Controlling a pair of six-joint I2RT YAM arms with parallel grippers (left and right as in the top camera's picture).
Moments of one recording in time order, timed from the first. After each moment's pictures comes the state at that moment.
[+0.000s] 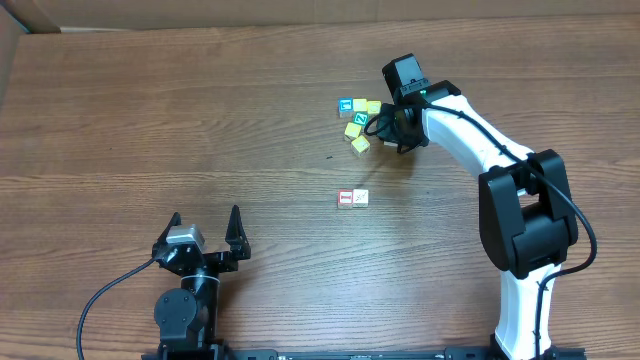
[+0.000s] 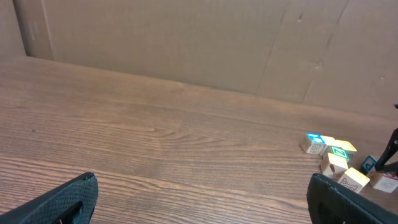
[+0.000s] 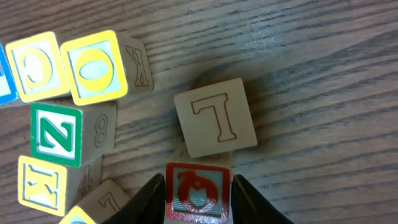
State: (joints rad) left arm 0.03 0.02 0.01 -0.08 -0.01 -0.18; right arm 0.36 2.16 1.63 -0.72 0.01 0.56
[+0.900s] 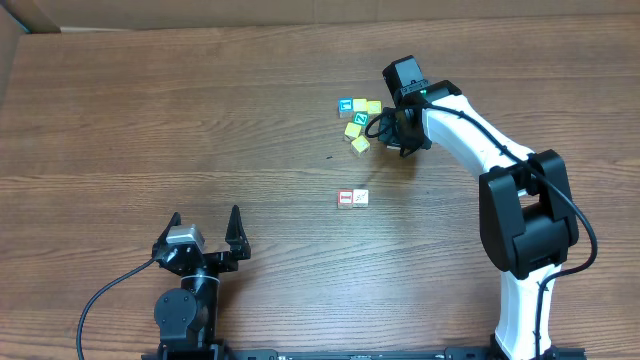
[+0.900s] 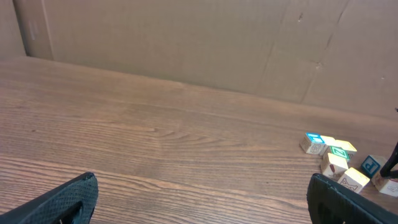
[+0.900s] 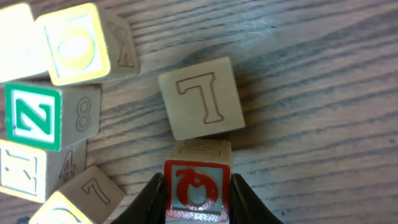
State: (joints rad) left arm 0.03 0.02 0.01 -0.08 -0.01 -0.18; right arm 0.36 2.16 1.63 -0.76 0.02 0.54
